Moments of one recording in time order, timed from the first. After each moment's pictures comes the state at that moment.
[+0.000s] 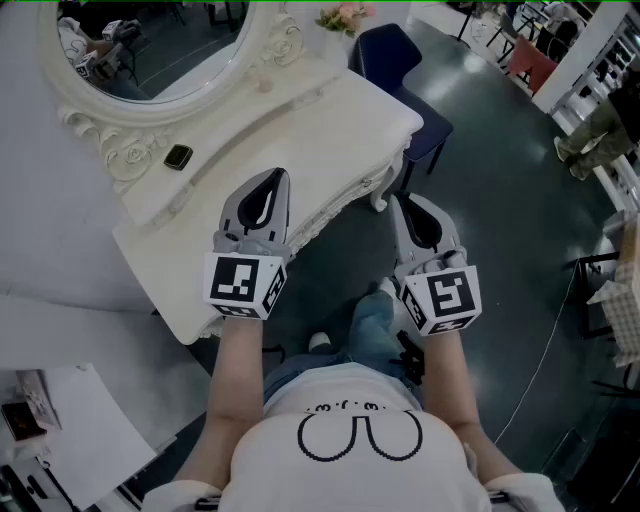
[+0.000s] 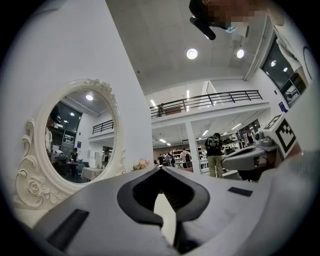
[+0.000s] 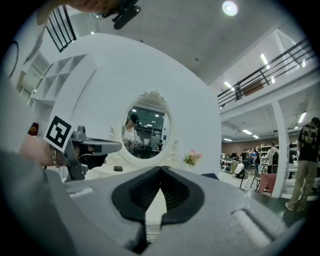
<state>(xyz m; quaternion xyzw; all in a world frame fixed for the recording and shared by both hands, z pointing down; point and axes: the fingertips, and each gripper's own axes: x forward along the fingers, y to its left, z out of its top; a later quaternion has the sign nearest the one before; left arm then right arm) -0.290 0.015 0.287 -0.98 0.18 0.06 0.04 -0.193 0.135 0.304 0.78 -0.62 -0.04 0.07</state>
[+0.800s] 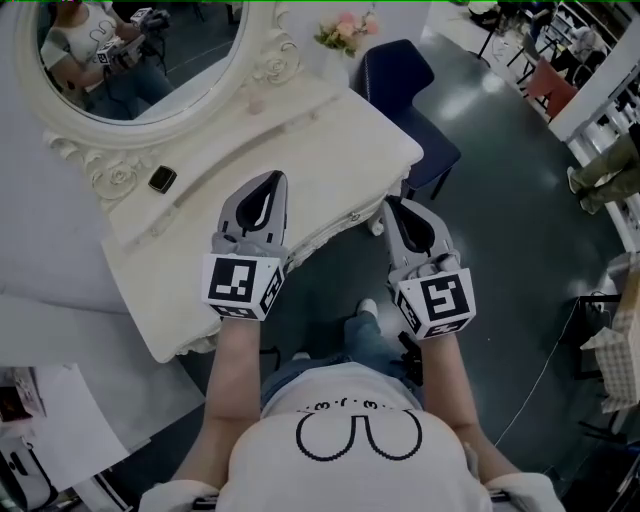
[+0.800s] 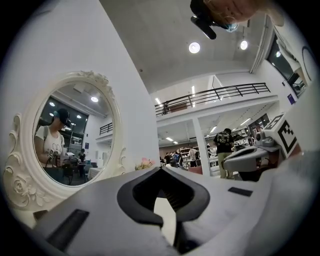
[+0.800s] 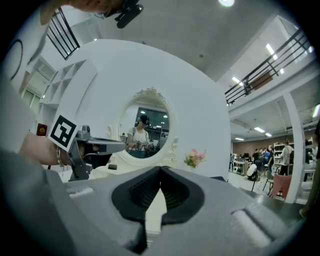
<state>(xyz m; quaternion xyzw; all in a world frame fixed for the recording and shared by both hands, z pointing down) -0.189 -0.021 0.289 -0.97 0.23 0.05 0.04 -0.090 0.089 0.310 0.74 -0.67 -0.04 0.07</state>
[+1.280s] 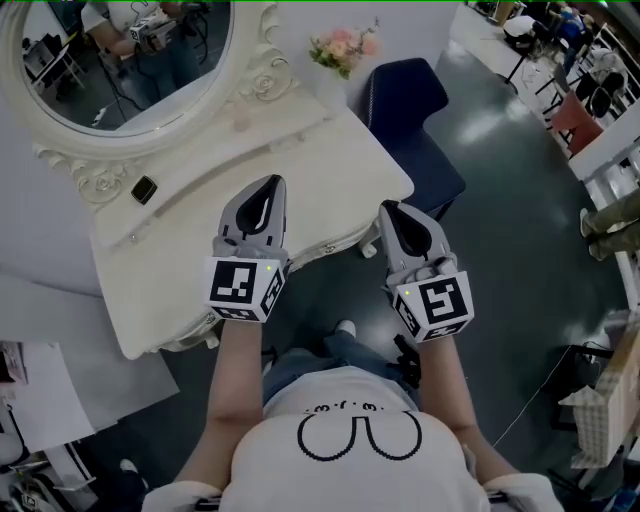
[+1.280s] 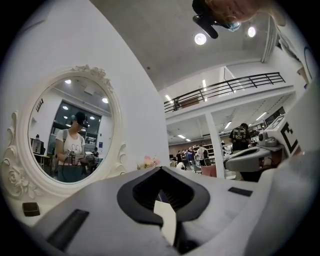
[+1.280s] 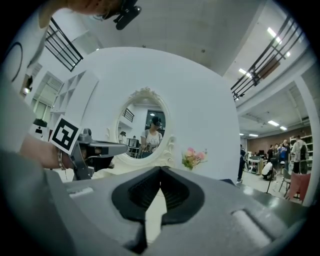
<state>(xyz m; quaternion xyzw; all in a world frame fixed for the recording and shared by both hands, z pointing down) -0.077 -0.049 0.288 -0.95 0.30 0.04 0.03 0.035 0.048 0.305 0.68 -0.73 -0.03 0.06</state>
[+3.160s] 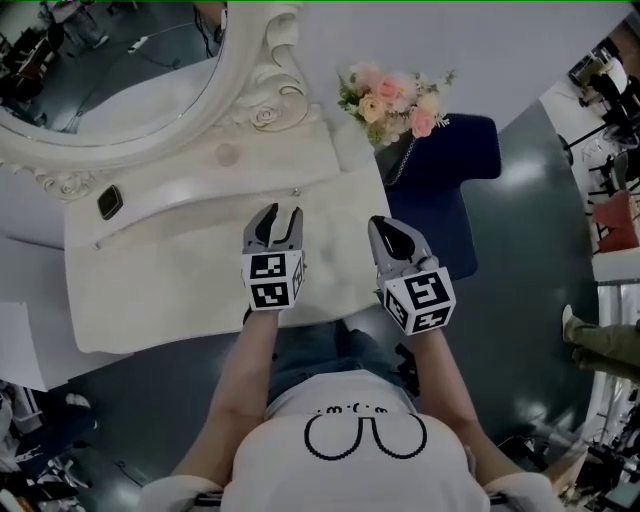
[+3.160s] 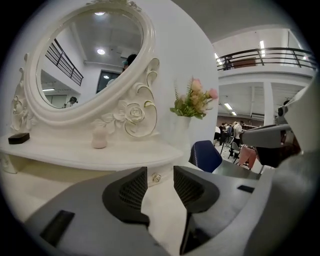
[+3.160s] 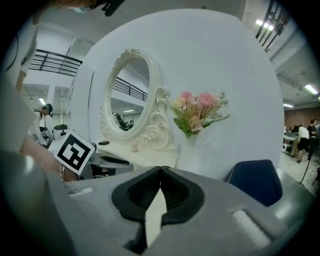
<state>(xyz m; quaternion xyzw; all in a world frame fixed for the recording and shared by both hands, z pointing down) 0.047 -0.268 0.501 -0.83 0.51 -0.13 -0.17 0.179 -0.209 0.434 0.53 -0.83 0.10 0.14</state>
